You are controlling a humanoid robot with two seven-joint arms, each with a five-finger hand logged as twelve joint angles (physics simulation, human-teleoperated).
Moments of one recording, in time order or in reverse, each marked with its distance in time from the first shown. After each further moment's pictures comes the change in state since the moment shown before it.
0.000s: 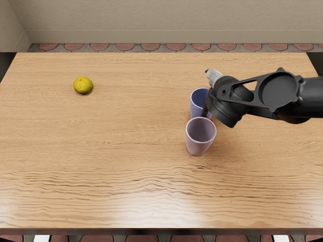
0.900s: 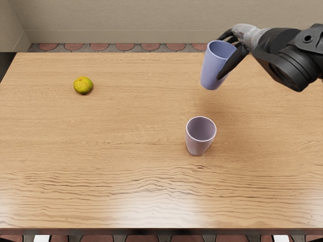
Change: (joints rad) left arm 0.000 0.000 0.000 0.000 0.000 0.000 0.000; right arm 0.193 -0.428 0.174 0.328 -0.004 0.128 0.000
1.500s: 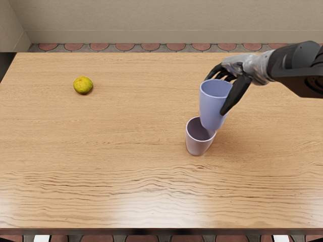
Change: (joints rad) left arm 0.000 0.000 0.000 0.000 0.000 0.000 0.000; right arm -0.005 -0.145 0.044 0.116 0.007 0.412 -0.001
